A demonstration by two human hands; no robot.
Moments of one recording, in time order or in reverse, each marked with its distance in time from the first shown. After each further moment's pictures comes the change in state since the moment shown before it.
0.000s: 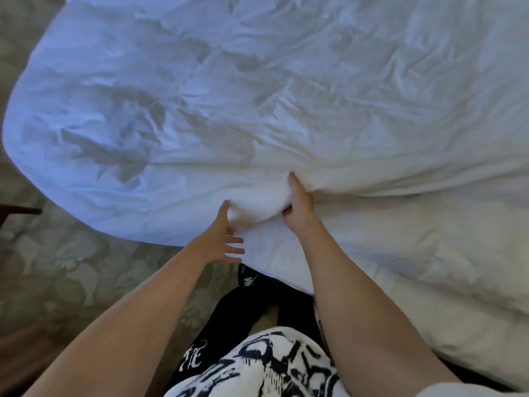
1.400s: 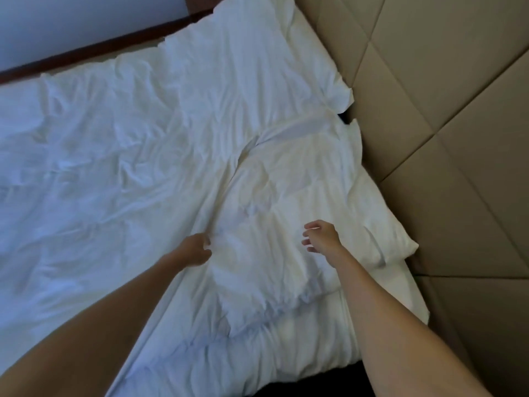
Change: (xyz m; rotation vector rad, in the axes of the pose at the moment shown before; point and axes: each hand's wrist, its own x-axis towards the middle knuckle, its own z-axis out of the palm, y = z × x) left_hand 0.058 -0.075 0.658 2.116 0.255 0.654; right_hand 0.026 -0.345 -0.660 -0.214 0.356 -0.127
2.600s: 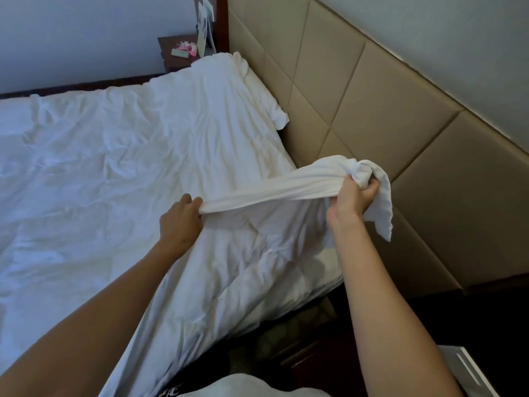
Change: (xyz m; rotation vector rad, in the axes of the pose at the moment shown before) left_hand -0.252 0.015 0.074 0.143 0.824 0.372; right_hand -0.323 0.044 -0.091 1.075 0.561 -0.600
